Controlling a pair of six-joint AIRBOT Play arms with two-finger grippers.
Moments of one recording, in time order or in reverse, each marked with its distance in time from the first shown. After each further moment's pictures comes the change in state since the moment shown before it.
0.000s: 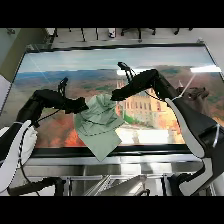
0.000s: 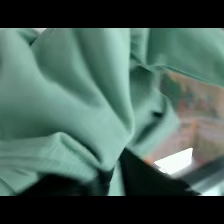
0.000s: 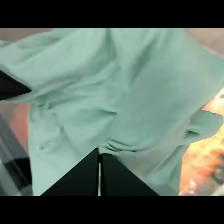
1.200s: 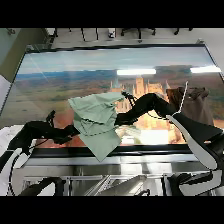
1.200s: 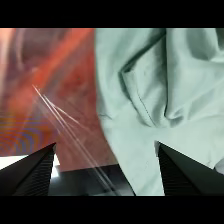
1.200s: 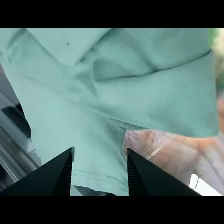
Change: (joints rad) left arm 0.201 0.282 -0.570 0.013 -0.035 0.068; right arm 0.032 0.155 -0.459 0.007 -0.007 0.094
